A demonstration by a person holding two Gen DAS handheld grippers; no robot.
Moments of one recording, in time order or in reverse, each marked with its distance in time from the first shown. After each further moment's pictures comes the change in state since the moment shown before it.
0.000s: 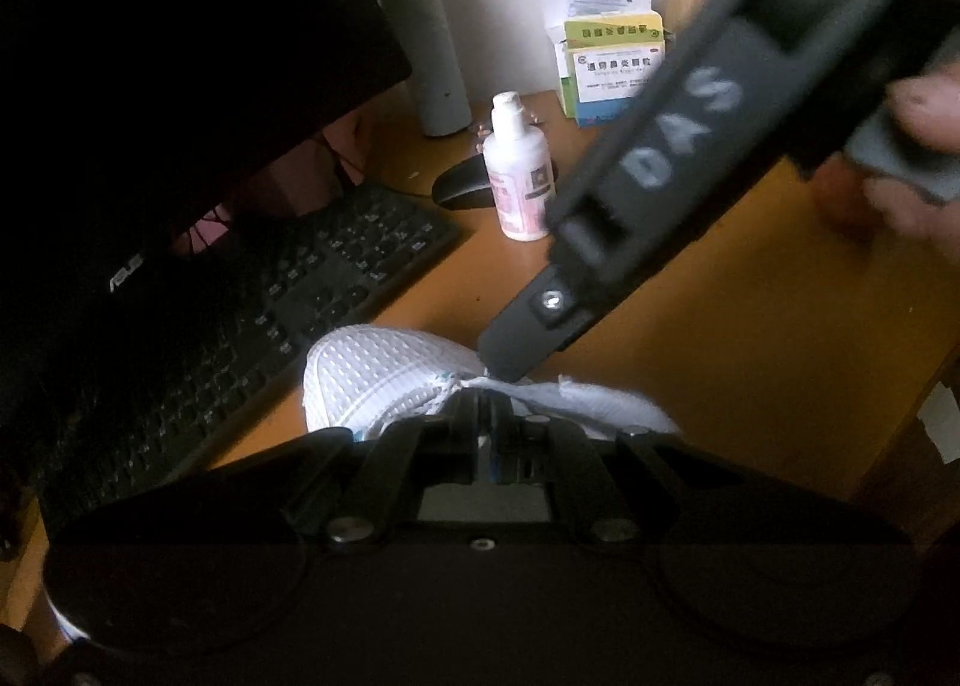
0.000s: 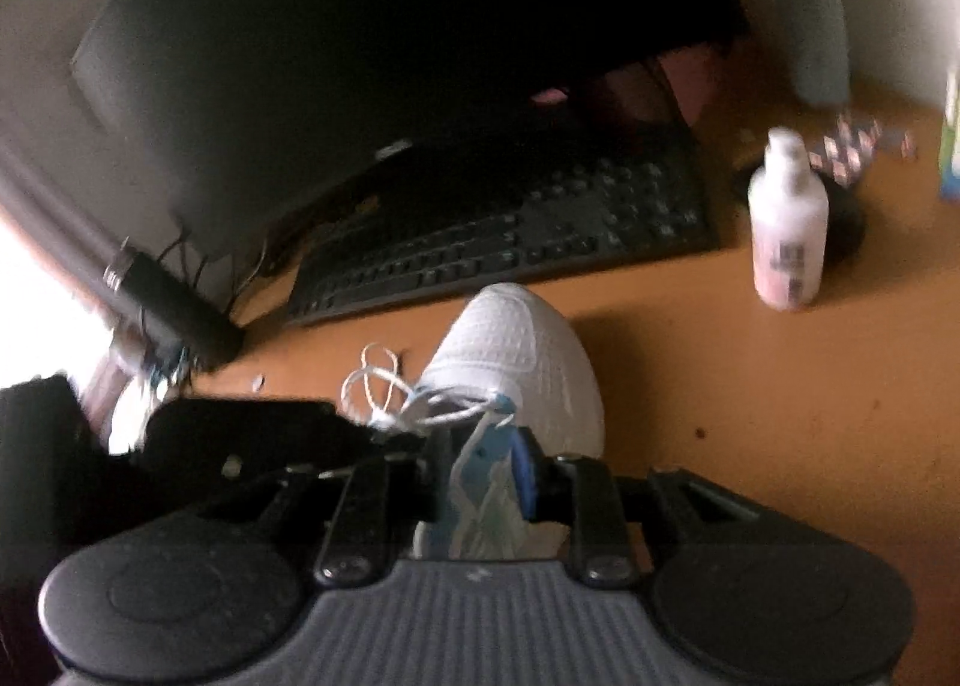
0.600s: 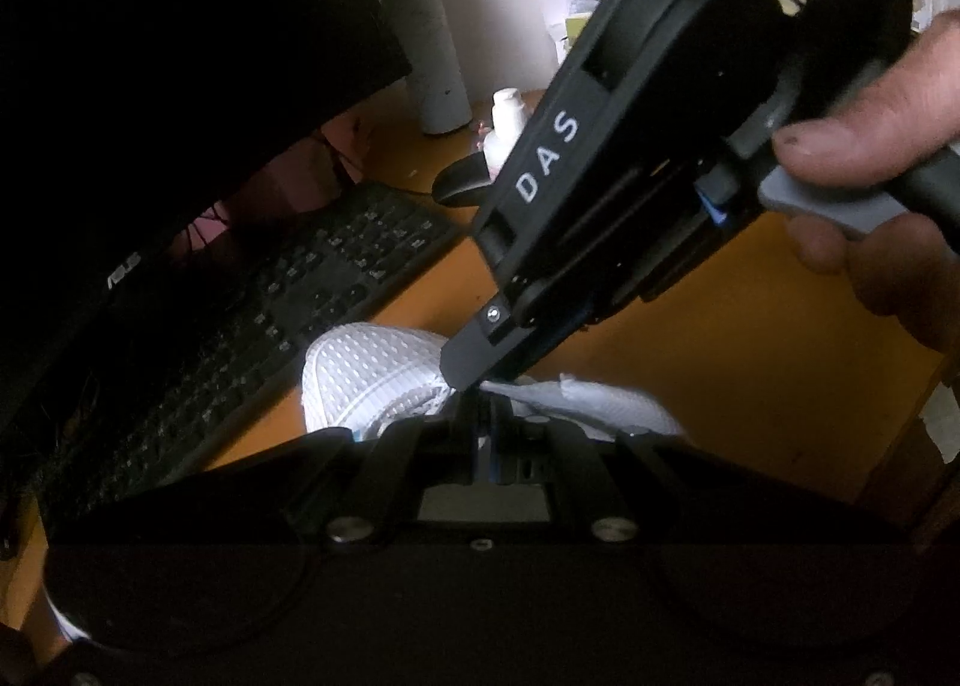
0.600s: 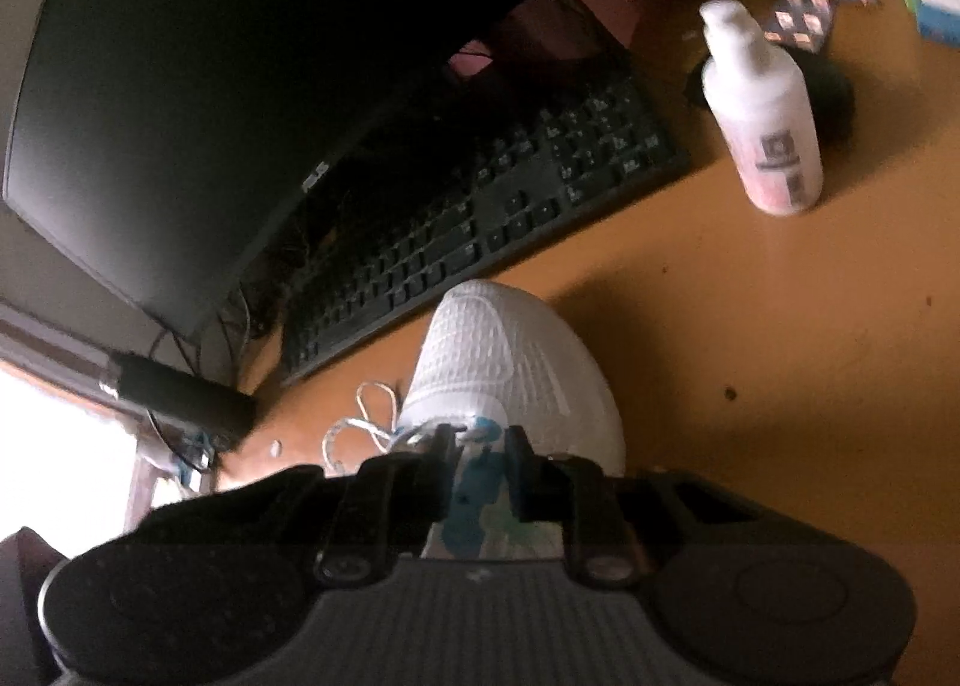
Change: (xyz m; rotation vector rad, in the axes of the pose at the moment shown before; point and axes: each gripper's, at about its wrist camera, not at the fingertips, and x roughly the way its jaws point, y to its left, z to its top) left arm 0.000 0.001 -0.002 -0.006 0.015 0.013; right arm 0.029 -0.031 0.003 0.251 0.005 0.085
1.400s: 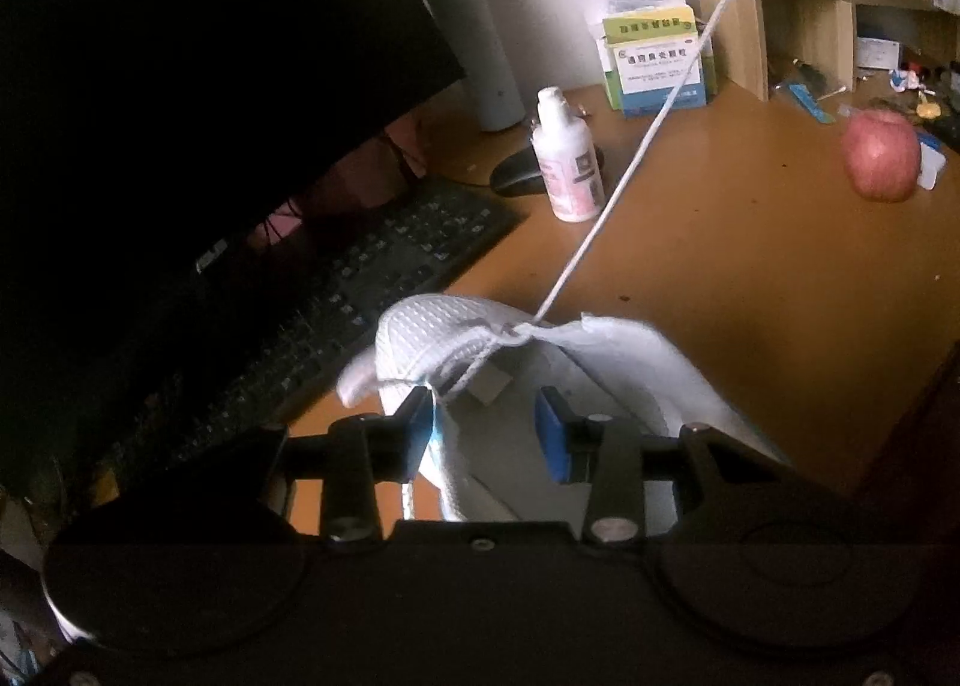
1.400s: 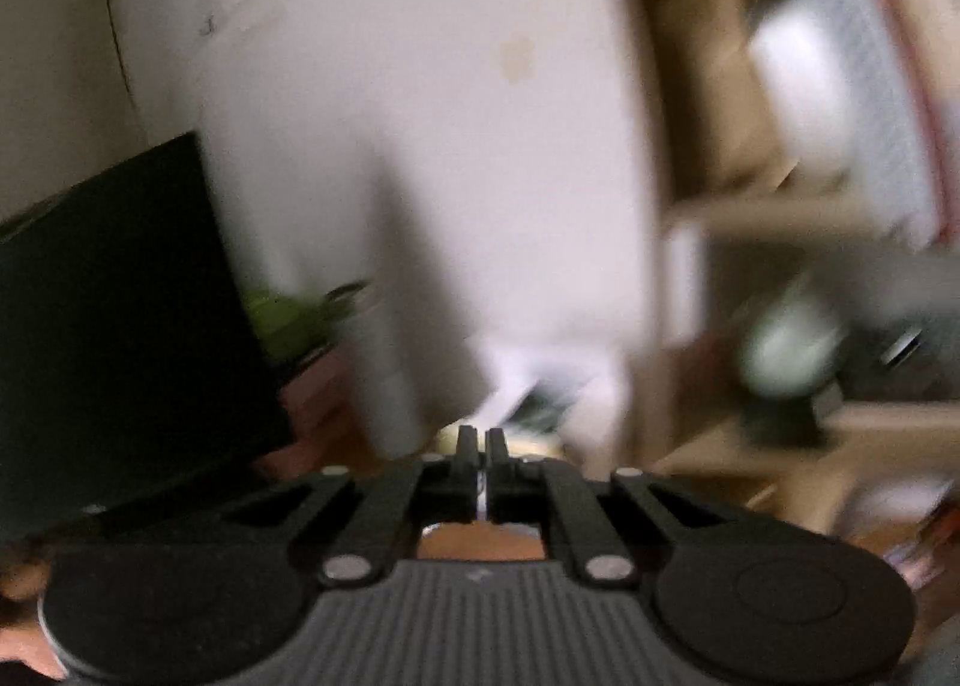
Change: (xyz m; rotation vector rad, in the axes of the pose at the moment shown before) left arm -0.036 -0.010 -0.019 0.005 -0.004 0.141; right arm -0.277 -0.012 0.027 -0.317 -0.762 -0.638
